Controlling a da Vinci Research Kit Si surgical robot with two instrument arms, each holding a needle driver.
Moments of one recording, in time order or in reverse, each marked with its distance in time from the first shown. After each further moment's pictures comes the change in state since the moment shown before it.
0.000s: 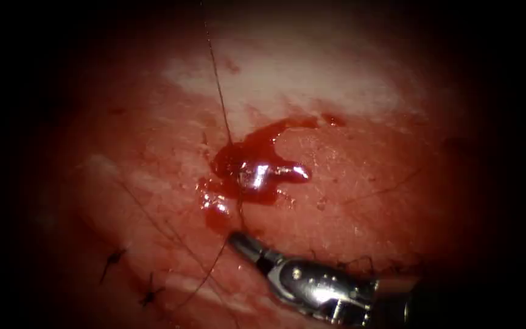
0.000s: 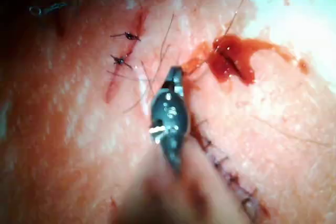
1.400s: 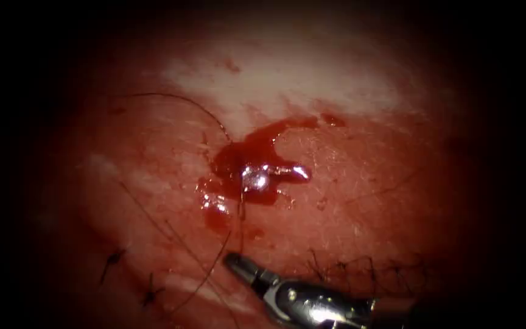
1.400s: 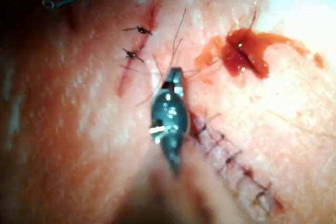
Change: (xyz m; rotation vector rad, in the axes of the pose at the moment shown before) right arm -0.001 -0.002 -0.001 0.028 -0.016 -0.008; left arm -0.001 0.026 -0.020 -0.660 -0.241 -0.258
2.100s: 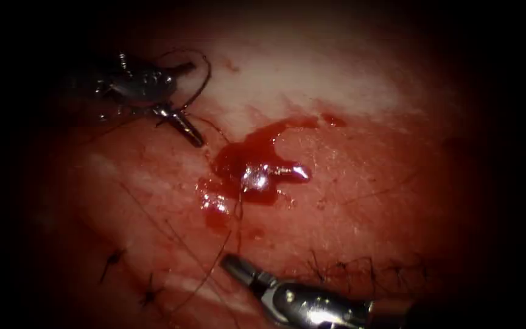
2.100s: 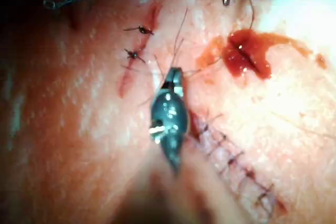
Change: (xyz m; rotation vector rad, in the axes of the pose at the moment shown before) right arm 0.000 0.000 0.000 0.011 0.000 -0.001; left arm -0.012 0.009 0.005 -0.092 -0.416 0.027
